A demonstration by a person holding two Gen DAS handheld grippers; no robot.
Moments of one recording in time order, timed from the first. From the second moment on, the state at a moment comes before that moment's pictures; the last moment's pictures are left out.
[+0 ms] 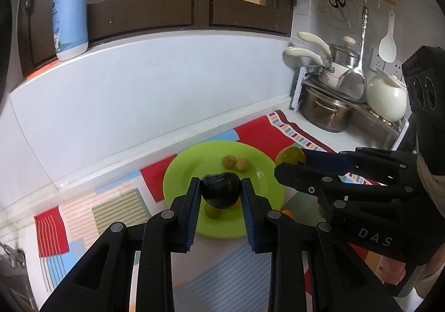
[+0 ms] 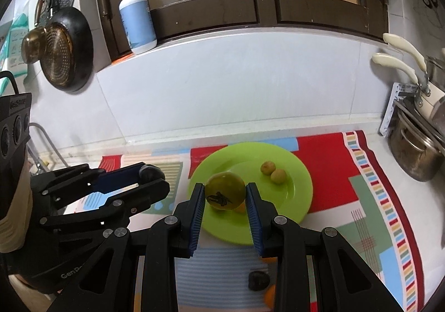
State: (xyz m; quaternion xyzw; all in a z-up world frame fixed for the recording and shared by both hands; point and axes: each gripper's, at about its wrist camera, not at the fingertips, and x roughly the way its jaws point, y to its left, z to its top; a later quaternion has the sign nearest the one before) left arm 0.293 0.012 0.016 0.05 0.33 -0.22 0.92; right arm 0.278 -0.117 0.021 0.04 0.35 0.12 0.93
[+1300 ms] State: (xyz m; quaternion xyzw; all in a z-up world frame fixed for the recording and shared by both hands) left arm 0.403 -0.014 -0.071 0.07 0.44 -0.23 0.87; right arm 0.392 -0.135 -0.070 0.05 0.48 0.11 0.87
